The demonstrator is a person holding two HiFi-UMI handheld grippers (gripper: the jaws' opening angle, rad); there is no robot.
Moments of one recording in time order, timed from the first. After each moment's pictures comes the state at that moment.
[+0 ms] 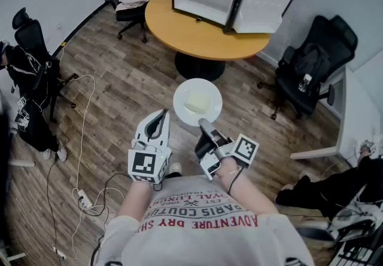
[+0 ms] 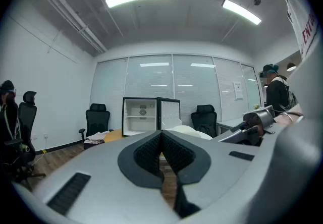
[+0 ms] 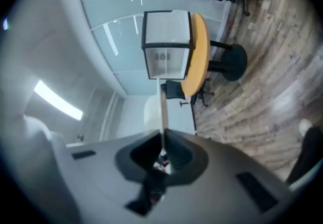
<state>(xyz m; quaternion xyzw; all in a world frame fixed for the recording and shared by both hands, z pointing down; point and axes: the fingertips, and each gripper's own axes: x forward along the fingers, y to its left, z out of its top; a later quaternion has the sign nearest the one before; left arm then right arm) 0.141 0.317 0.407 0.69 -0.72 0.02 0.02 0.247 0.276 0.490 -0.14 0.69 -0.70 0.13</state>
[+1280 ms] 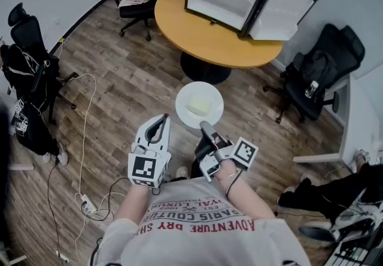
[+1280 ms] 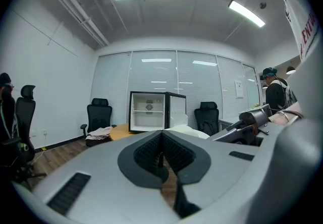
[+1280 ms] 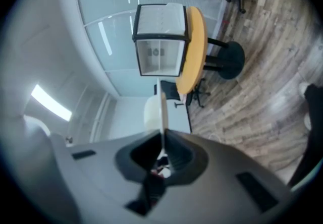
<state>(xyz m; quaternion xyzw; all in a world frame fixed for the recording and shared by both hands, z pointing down) 0.040 0.310 0.441 0.71 -0.71 0.03 0.03 0.149 0.261 0.523 -0.18 0.67 -0.71 0.12</state>
